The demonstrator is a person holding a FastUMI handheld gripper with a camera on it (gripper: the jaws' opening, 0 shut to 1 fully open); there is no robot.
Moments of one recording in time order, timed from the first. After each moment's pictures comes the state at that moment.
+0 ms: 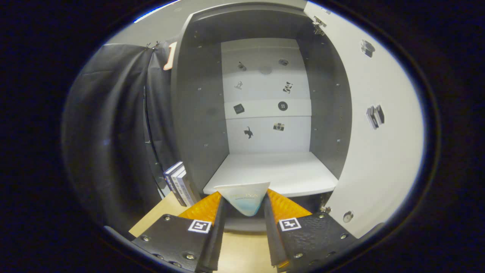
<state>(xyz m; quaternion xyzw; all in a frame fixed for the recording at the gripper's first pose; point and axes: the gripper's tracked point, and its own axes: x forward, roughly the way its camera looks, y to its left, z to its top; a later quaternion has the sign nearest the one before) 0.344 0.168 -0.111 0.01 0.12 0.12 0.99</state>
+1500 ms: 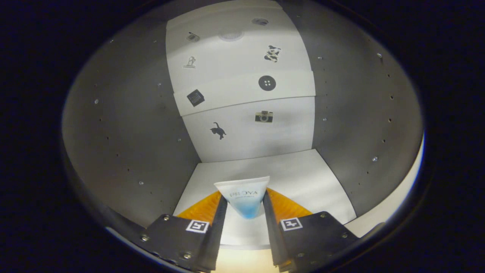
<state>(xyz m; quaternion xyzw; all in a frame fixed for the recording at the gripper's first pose) 0.504 0.152 -0.138 0.04 0.24 0.07 0.97</state>
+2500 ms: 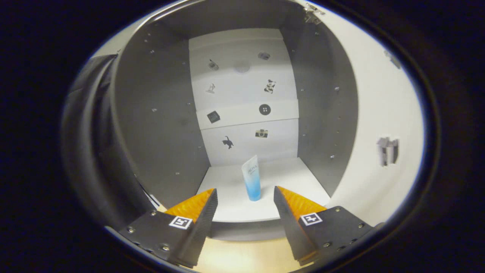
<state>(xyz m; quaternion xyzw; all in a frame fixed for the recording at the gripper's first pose) 0.379 0.148 -0.071 0.04 0.15 0.06 0.99</state>
